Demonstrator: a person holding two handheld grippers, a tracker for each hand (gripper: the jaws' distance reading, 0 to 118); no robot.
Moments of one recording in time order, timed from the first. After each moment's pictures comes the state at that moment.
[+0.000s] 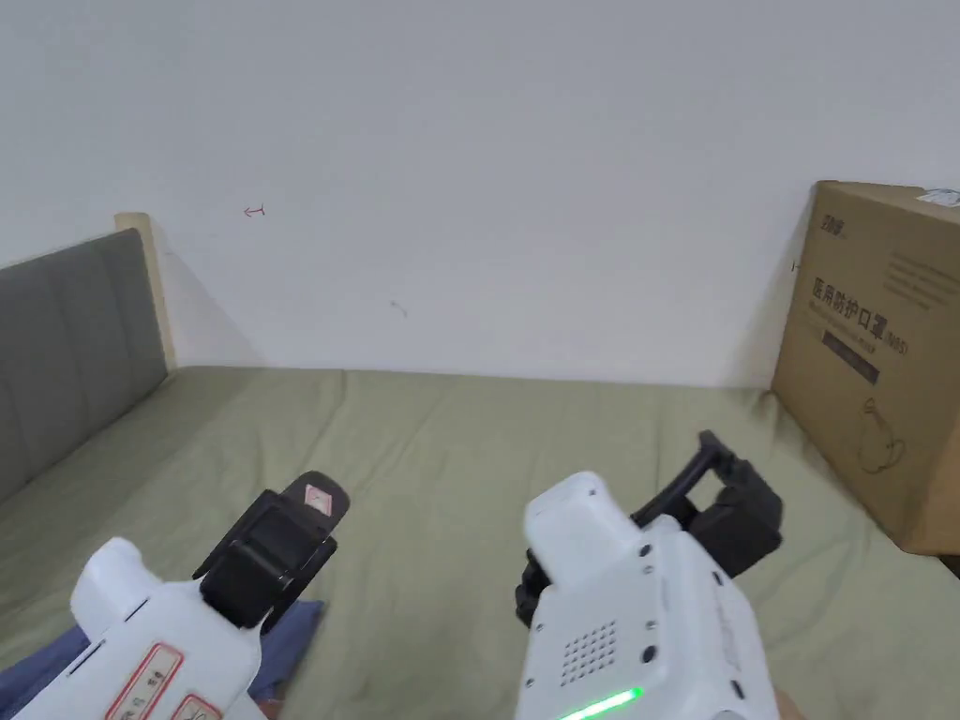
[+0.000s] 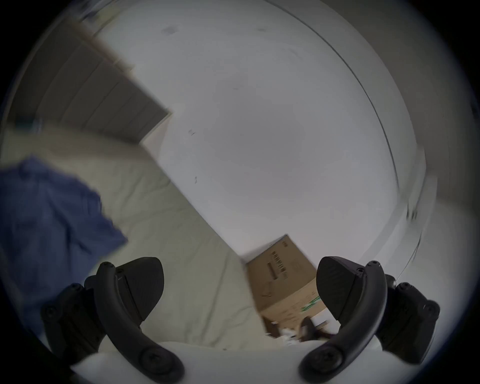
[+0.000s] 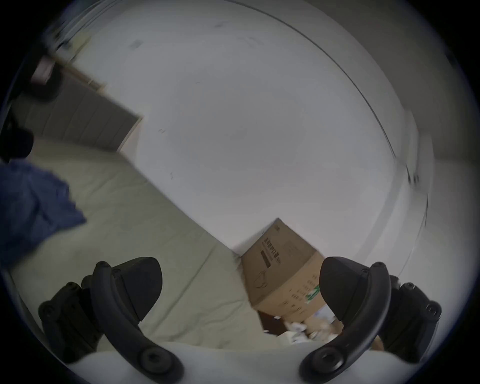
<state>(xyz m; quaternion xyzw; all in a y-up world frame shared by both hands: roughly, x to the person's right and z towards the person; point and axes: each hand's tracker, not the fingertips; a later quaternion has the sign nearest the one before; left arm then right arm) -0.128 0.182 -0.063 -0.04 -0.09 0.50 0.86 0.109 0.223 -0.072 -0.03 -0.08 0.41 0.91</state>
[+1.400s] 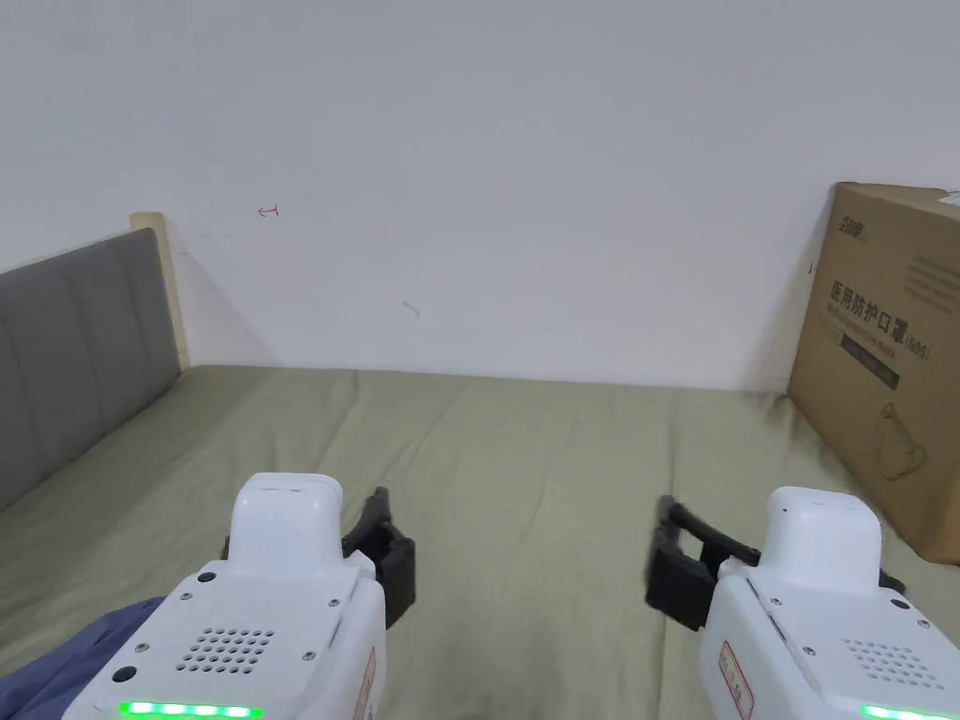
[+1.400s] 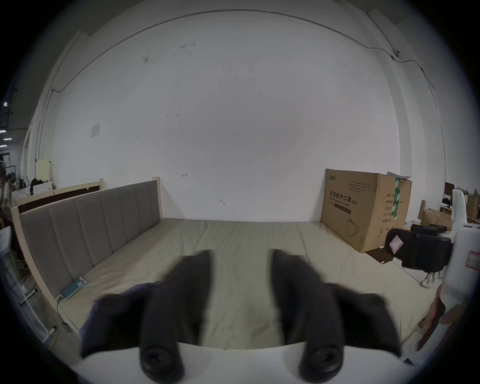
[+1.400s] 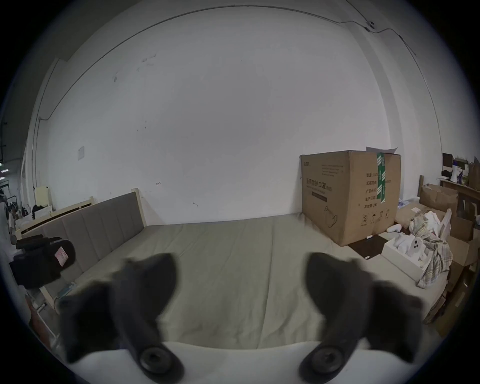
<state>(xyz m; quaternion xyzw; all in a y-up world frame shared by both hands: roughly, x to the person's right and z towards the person) -0.054 0.244 -0.054 -0.06 -0.01 0.01 1.00 0.197 0.235 -0.066 -0.06 -0.02 -0.05 1.00</state>
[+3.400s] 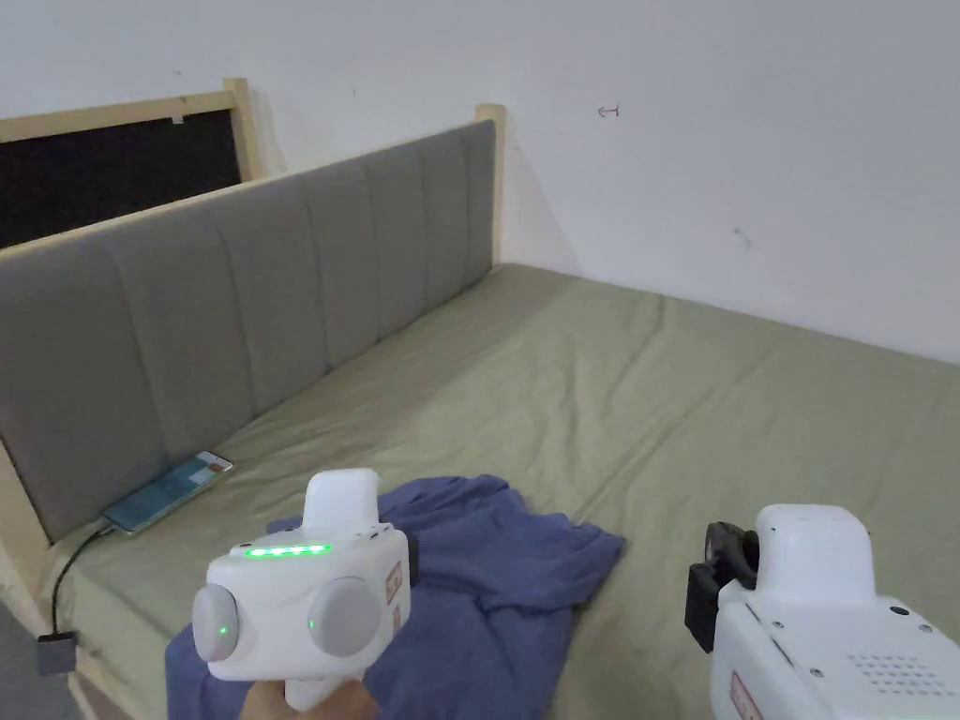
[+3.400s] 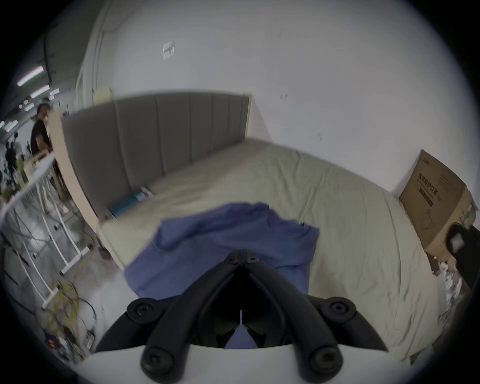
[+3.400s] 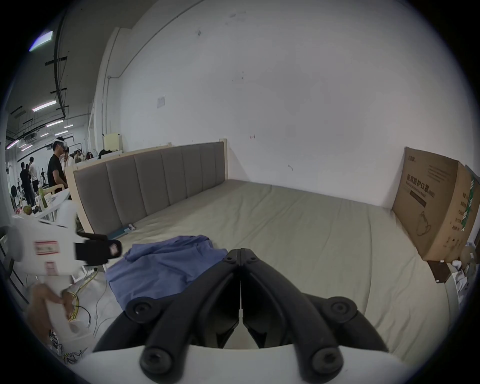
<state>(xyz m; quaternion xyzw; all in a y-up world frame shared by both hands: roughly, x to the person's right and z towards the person) -0.278 0.117 -0.115 -0.30 0.19 0.16 0.92 0.015 0.180 -0.132 -0.18 0.23 0.04 0.96</state>
